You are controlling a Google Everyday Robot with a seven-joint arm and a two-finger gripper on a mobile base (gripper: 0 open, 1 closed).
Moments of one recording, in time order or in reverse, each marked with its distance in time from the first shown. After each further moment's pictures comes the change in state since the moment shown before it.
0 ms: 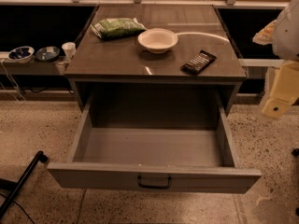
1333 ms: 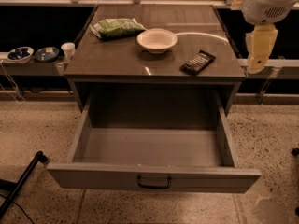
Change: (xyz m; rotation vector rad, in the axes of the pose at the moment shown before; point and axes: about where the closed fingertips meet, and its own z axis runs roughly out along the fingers) arm -0.009 -0.139 0.036 0.134 0.184 -0.287
